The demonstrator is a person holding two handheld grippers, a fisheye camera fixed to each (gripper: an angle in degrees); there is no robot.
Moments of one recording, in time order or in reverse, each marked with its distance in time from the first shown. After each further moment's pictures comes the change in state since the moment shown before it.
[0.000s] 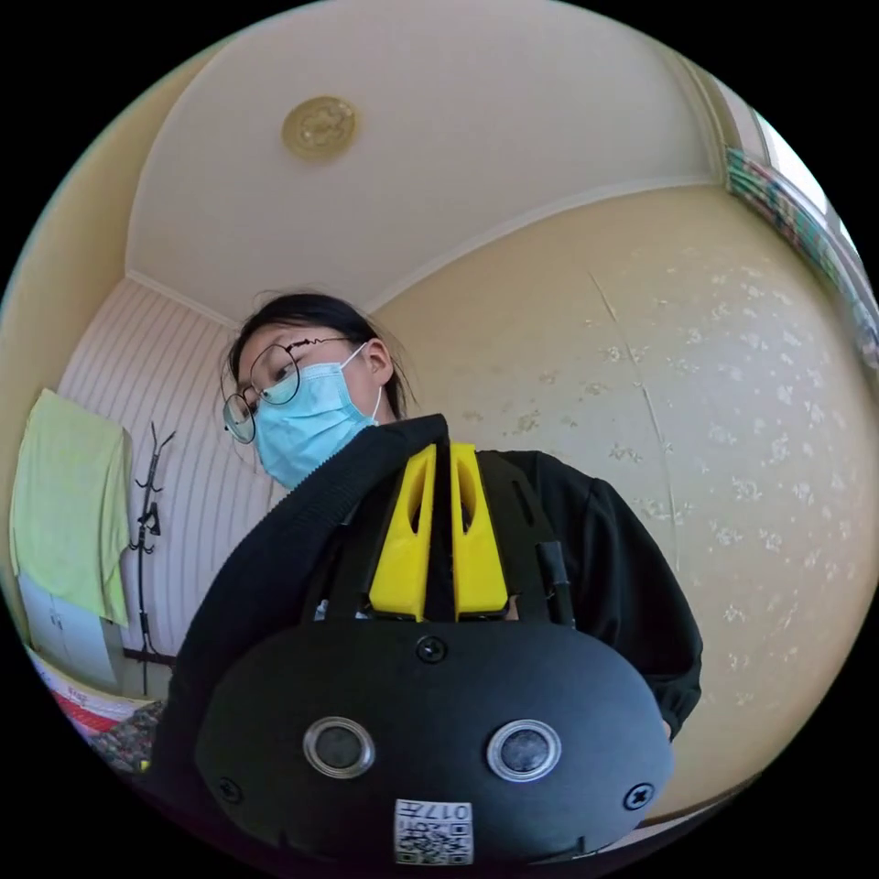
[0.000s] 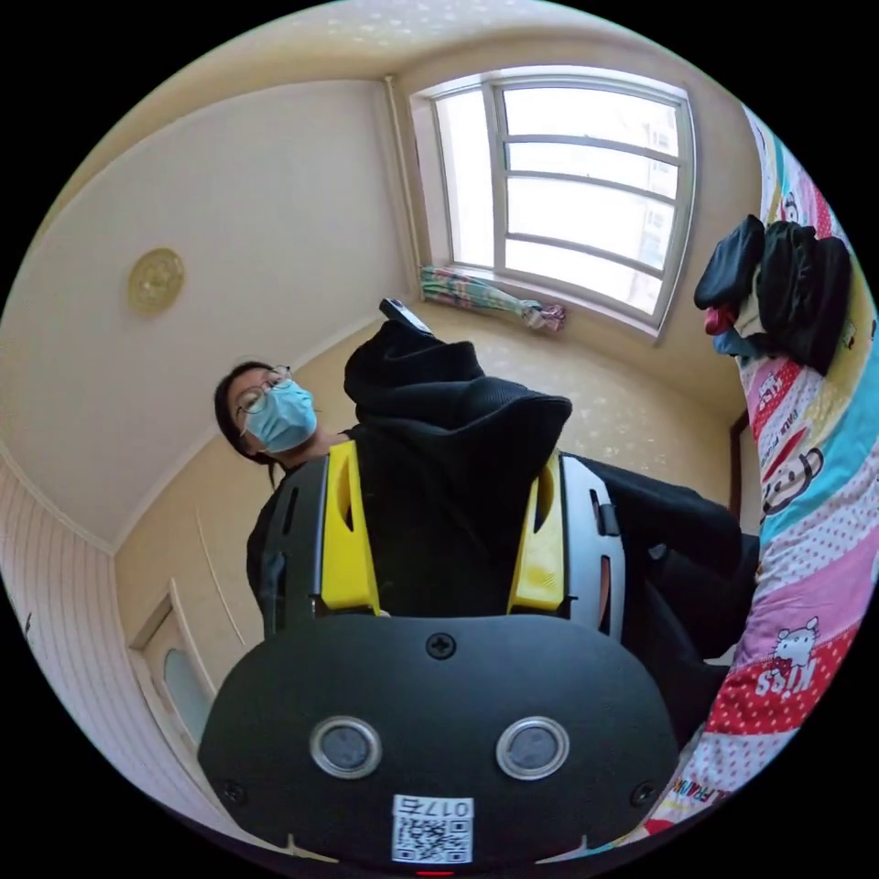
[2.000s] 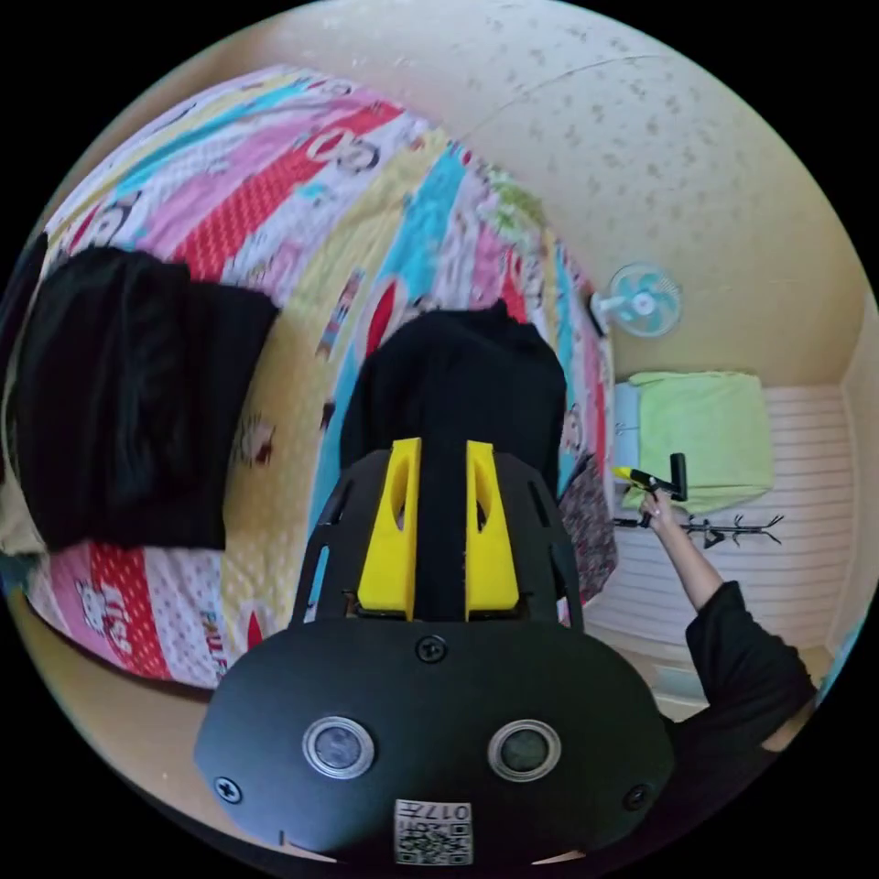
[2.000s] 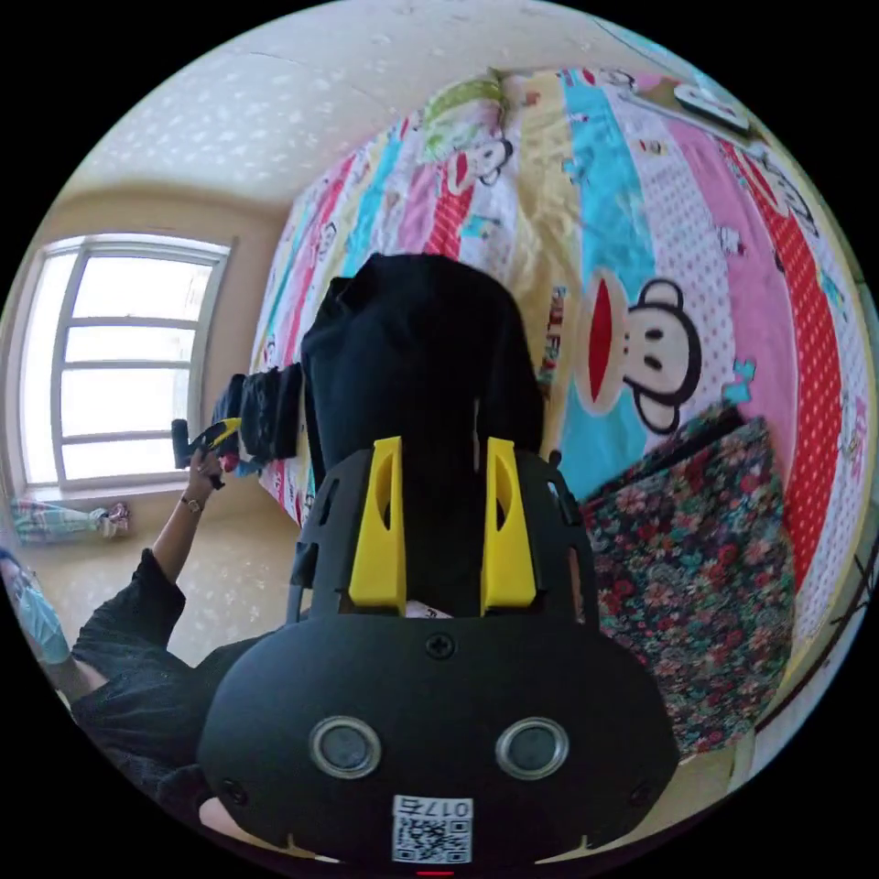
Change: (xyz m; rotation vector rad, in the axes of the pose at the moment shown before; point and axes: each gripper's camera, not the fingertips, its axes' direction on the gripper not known) left arm -0.137 0.054 -0.555 0.087 -1.856 -1.421; right arm -0.097 0.028 -0.235 0.502 1.447 0.757
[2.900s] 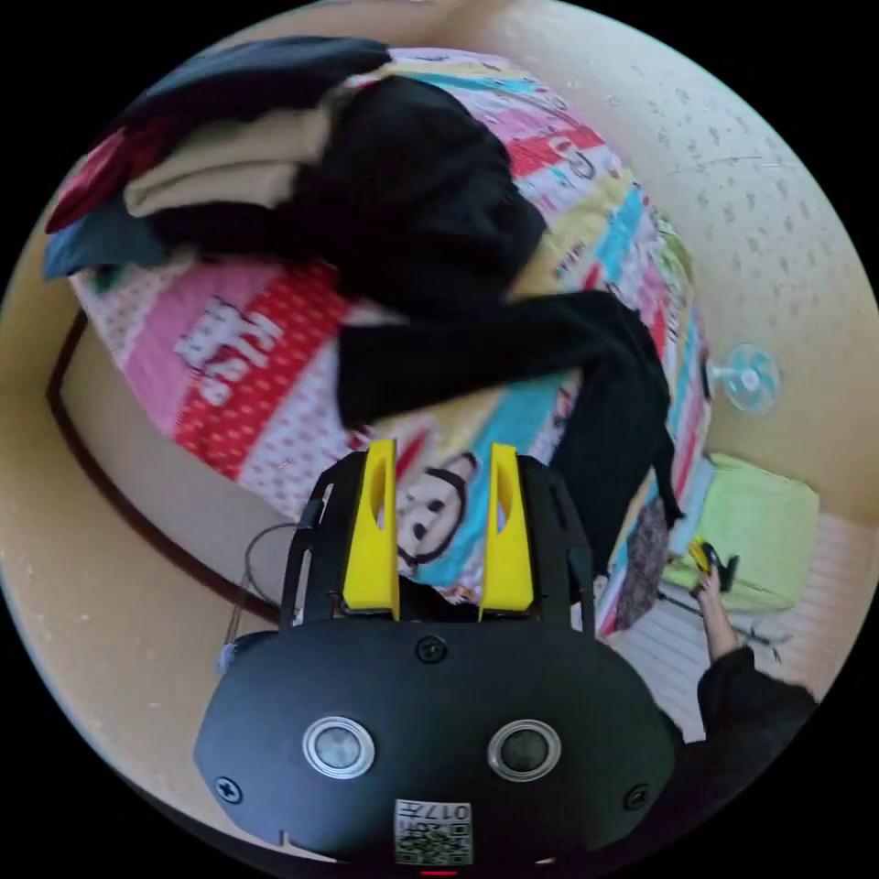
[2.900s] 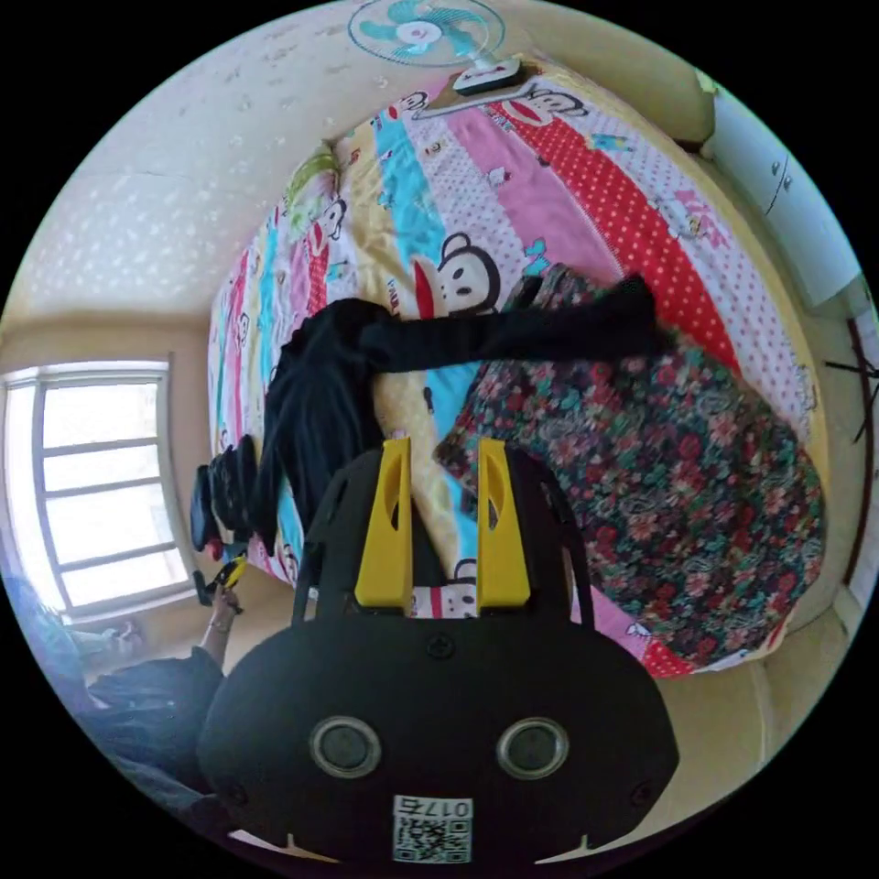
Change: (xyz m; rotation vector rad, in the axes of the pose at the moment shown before) left arm -0.177 0.137 -0.205 0.043 -0.129 -0.329; right arm 0.074 0.165 -0.144 0.137 0.044 0.290
